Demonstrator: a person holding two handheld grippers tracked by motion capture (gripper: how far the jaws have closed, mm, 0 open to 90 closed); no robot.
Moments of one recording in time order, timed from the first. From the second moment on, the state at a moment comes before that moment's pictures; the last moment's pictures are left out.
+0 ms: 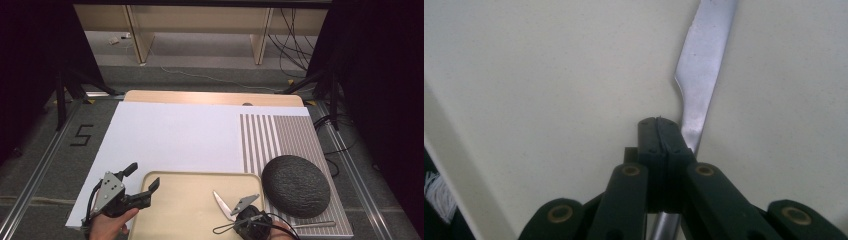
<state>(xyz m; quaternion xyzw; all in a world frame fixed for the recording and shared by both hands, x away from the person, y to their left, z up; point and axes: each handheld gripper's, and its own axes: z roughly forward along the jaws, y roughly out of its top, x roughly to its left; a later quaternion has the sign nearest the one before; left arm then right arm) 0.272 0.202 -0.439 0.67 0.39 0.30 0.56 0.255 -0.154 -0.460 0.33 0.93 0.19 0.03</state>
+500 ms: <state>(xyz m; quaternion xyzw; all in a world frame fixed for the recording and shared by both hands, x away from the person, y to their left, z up) 0.272 0.203 -0.439 0.67 0.39 0.30 0.56 0.262 -0.168 -0.459 0.35 0.92 0.18 0.04</state>
